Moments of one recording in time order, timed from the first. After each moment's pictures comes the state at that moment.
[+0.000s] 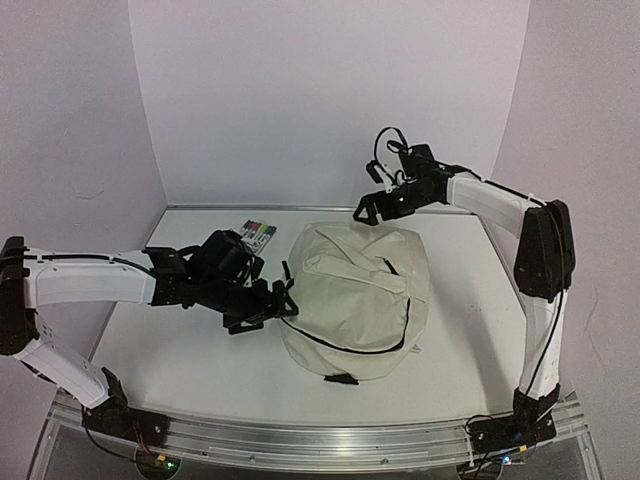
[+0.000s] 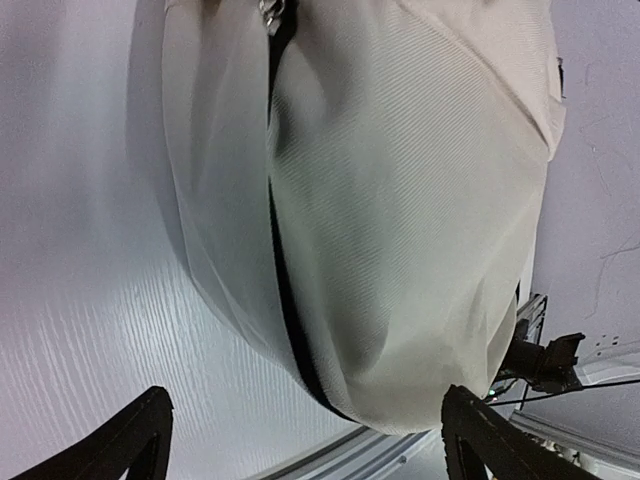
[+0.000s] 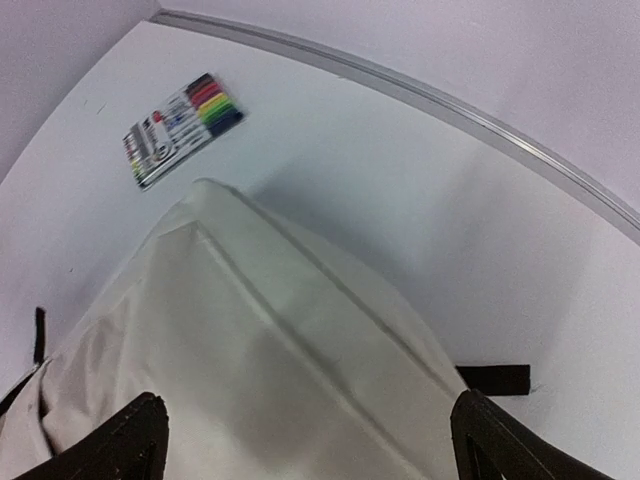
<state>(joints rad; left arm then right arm) -0.93 1.42 0.94 -0.36 0.17 -1.01 0.43 2.10 1.88 -0.57 -0.29 -0.04</state>
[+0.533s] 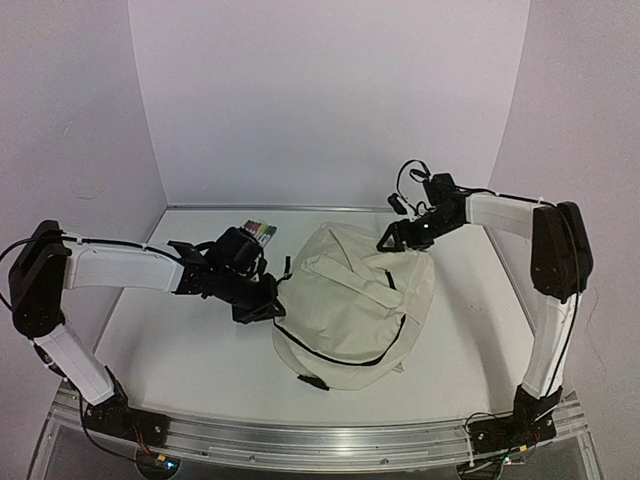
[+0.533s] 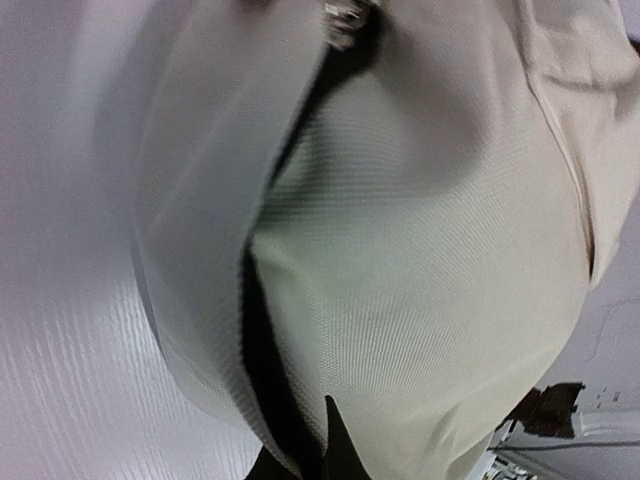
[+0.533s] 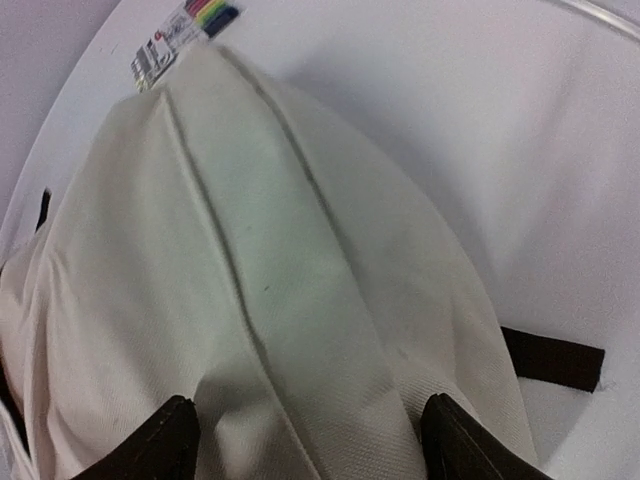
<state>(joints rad) -0.85 1.60 0.99 -0.29 0.22 -1.04 0.32 2.05 1.62 -0.53 -0.51 -0.05</state>
